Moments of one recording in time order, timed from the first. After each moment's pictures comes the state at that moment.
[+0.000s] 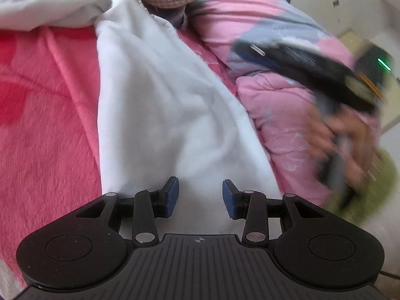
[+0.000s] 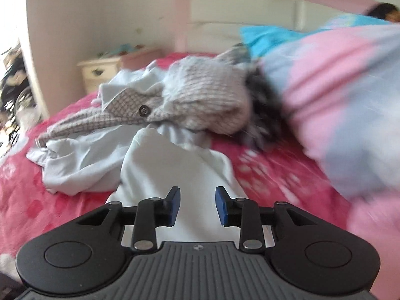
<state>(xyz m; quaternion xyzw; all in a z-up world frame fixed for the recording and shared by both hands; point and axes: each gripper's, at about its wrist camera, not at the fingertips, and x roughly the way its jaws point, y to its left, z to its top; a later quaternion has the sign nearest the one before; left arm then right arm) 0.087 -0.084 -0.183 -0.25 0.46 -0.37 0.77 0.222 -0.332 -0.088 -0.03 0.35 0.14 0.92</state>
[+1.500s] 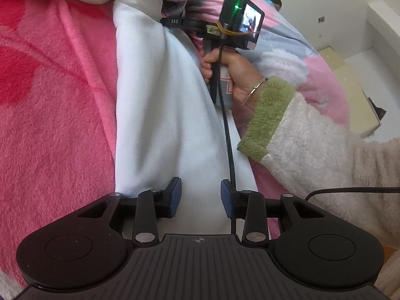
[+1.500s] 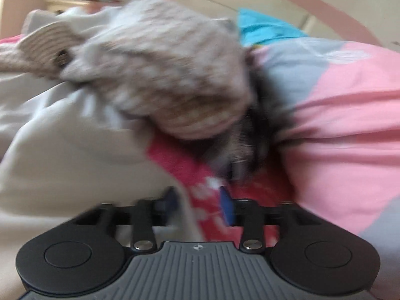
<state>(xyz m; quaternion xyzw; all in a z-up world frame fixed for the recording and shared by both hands) 0.105 -0.064 -0.198 -0.32 0.46 -0.43 0.71 0.314 -0.321 -0.158 -0.20 0.33 -0.01 0.92</state>
